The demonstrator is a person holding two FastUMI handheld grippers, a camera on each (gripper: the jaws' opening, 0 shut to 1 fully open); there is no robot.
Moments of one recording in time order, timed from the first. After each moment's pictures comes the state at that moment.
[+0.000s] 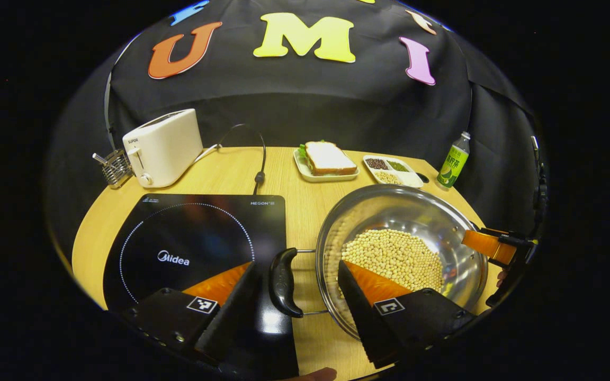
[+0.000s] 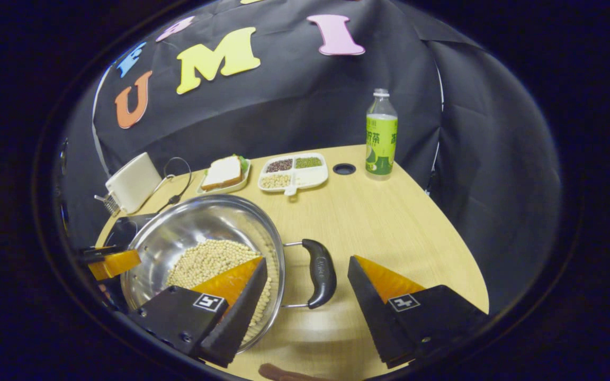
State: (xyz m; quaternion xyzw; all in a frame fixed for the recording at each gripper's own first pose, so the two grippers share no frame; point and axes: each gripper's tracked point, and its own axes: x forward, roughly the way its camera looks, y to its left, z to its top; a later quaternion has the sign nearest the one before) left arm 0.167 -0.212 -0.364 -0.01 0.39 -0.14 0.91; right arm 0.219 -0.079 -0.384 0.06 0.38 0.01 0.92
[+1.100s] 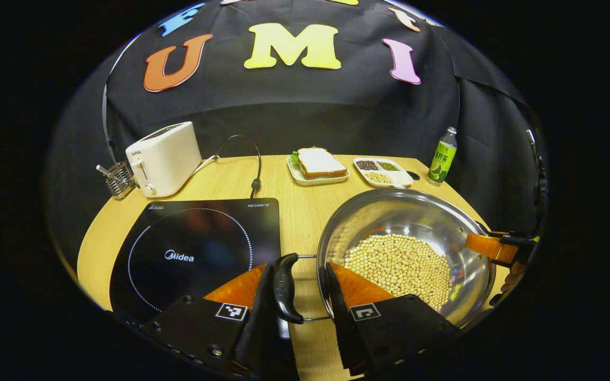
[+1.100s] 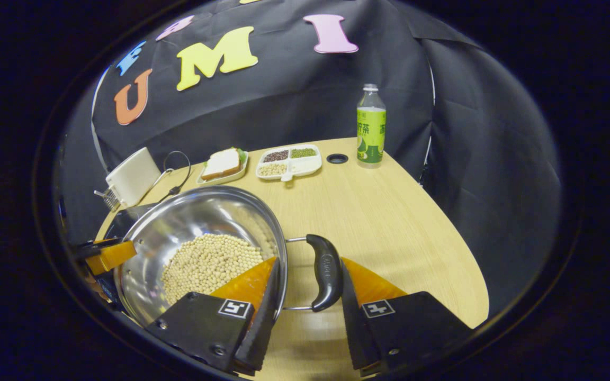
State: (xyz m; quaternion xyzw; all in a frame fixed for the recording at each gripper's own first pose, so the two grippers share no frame) left arm 0.141 -0.216 -0.342 0.00 0.35 -0.15 0.92; right arm 0.176 -0.084 -0.371 0.06 0.38 0.00 0.92
